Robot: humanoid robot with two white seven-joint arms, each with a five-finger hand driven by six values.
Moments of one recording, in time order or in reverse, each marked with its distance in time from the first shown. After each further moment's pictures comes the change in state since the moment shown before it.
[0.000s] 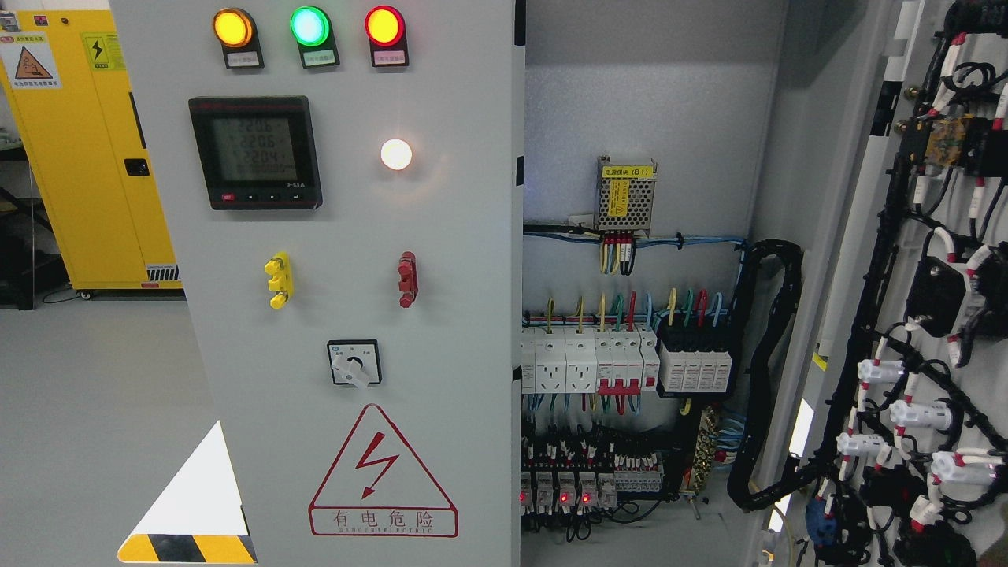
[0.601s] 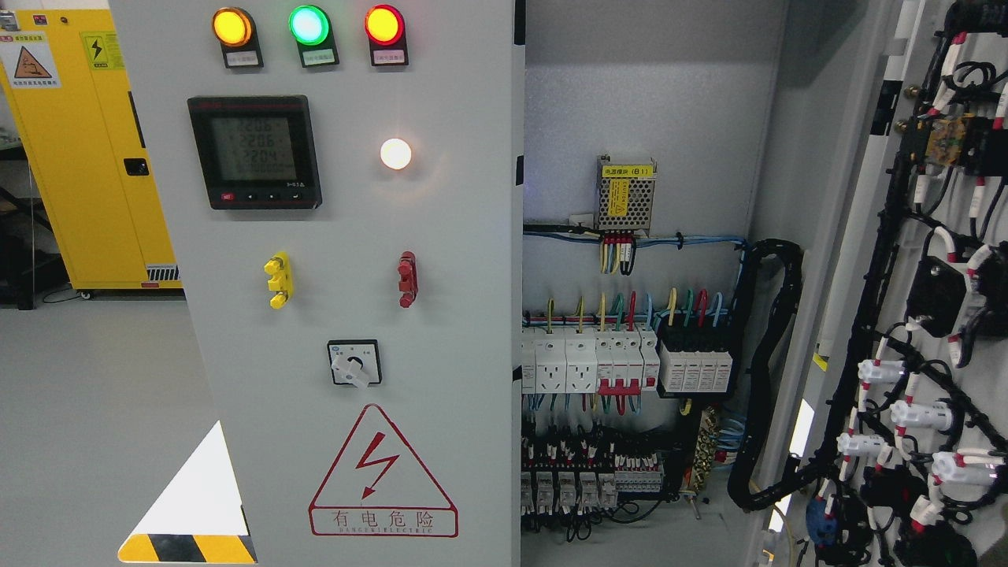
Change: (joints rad) left arm -0.054 -0.006 0.004 0.037 -0.005 -0.059 0.003; right arm 0.165 -0.036 0.036 -0.817 -0.004 -0.002 -0.001
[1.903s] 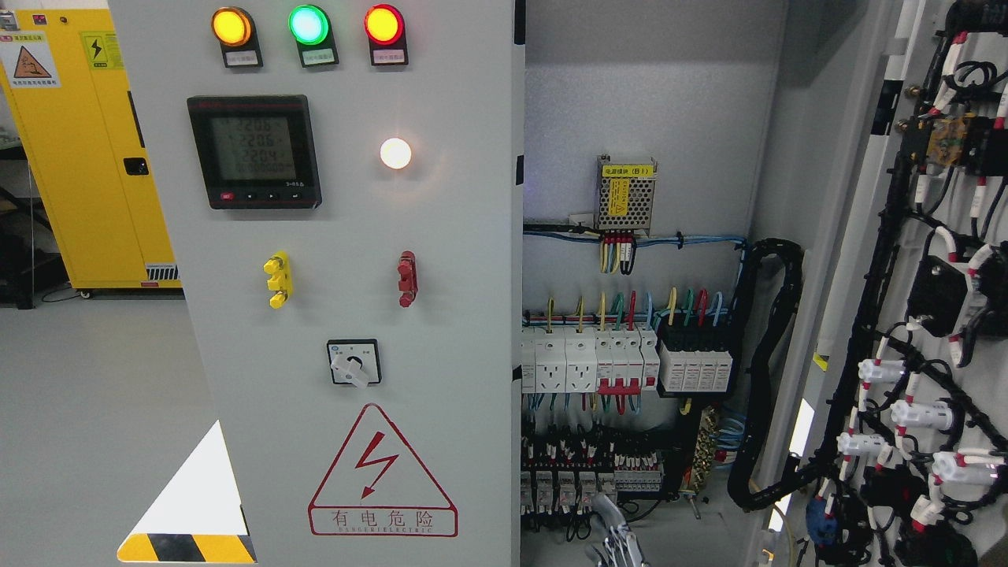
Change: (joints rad) left arm -0.013 -0.003 0.079 0.017 -0.005 -0.003 -0.003; right arm -0.333 0.074 0.168 -0.655 0.012 0.016 -0.012
